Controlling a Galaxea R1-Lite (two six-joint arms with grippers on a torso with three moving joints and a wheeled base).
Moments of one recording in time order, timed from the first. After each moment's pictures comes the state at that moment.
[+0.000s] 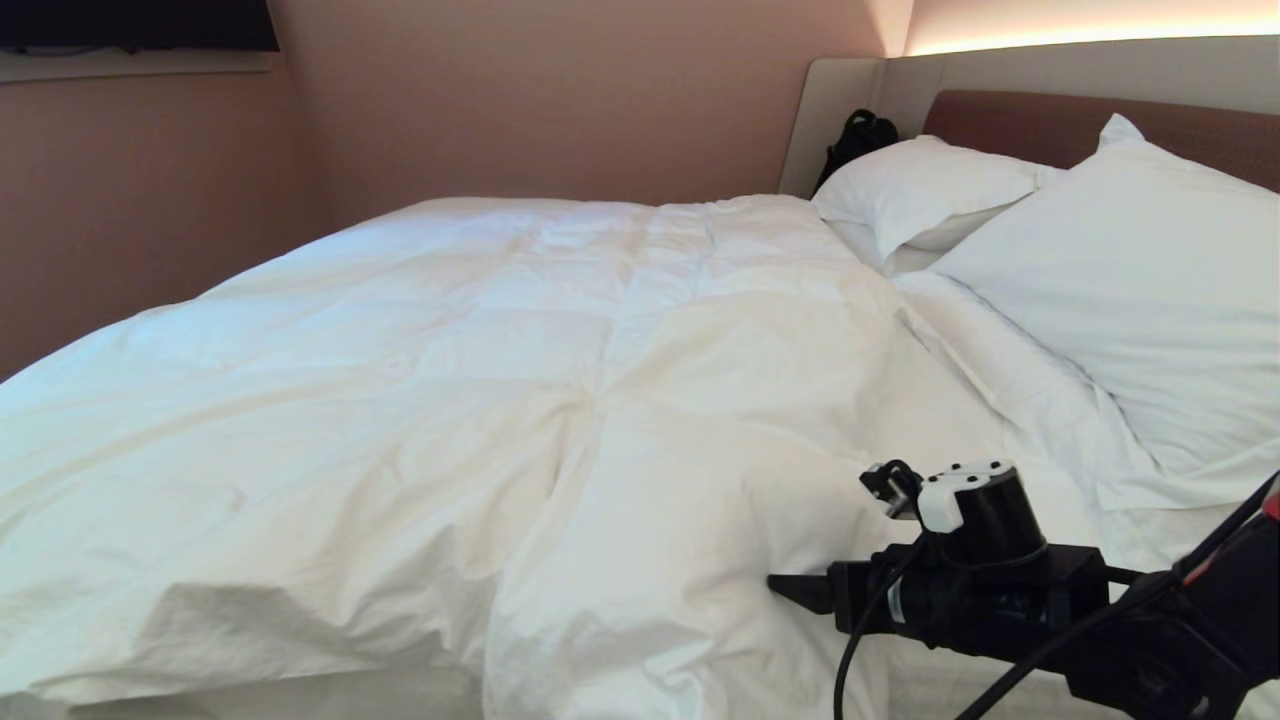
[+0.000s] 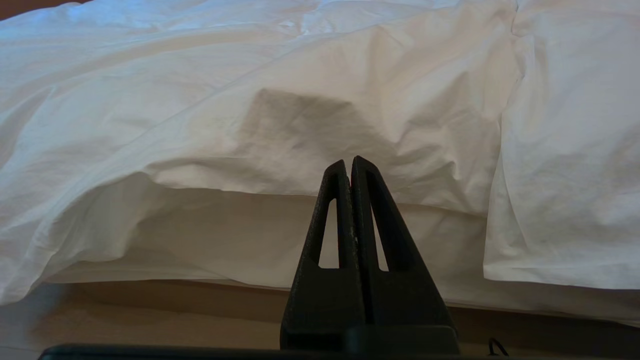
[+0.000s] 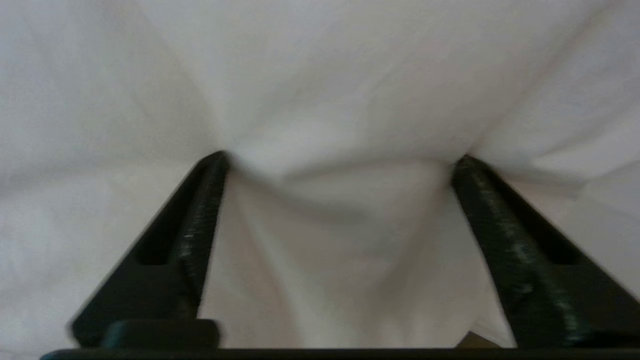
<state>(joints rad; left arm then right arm) 0.00 0.00 0.00 -0.03 0.00 -0.01 0.49 1.87 -0.54 -0.68 0.10 0.39</state>
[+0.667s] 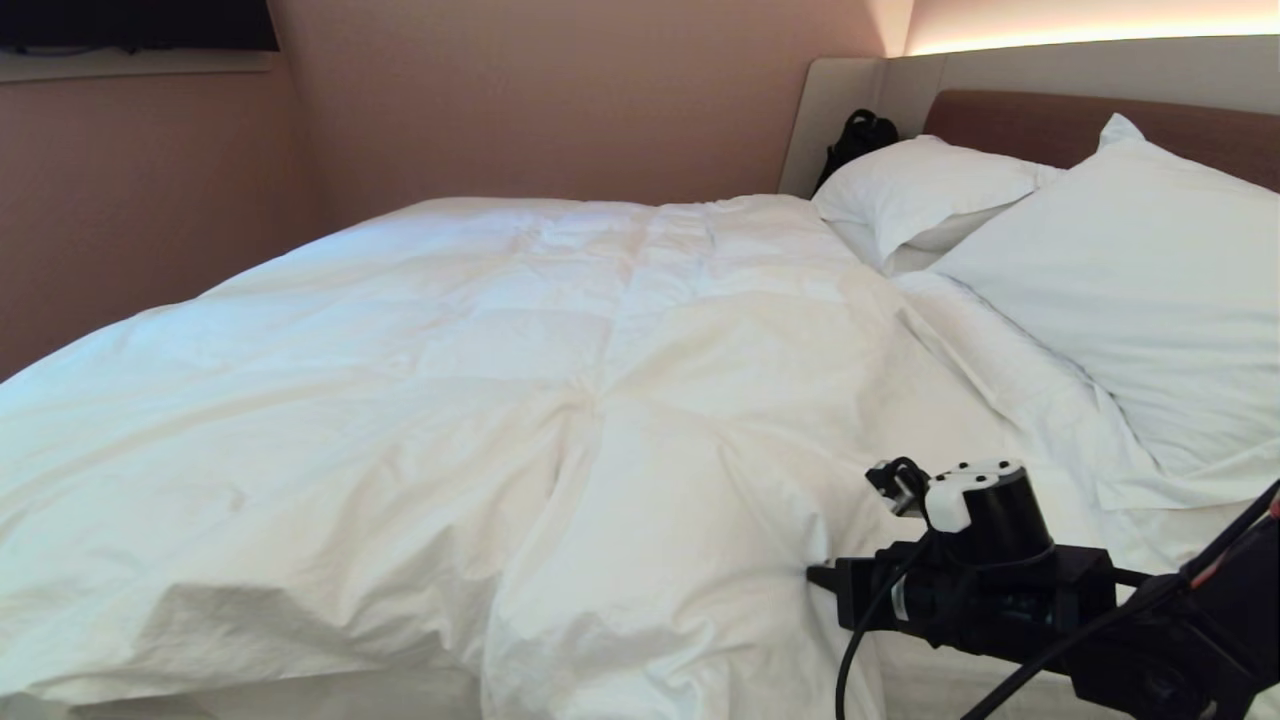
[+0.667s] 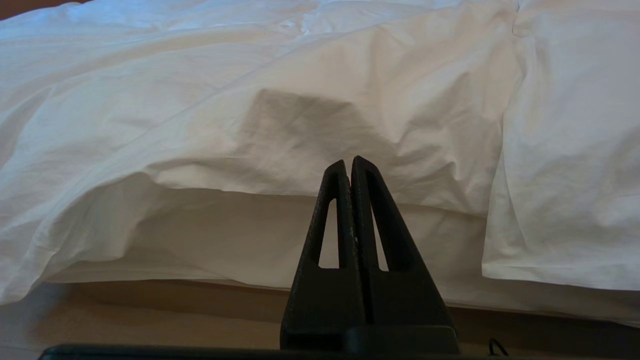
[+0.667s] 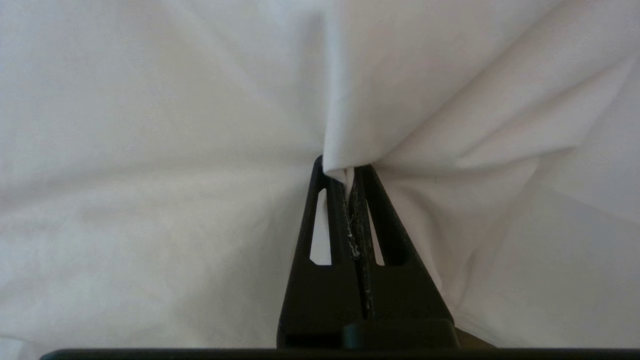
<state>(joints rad) 0.00 0.00 0.00 -0.03 0.00 -0.01 0.49 1.85 -0.53 -0.71 0.09 0.39</state>
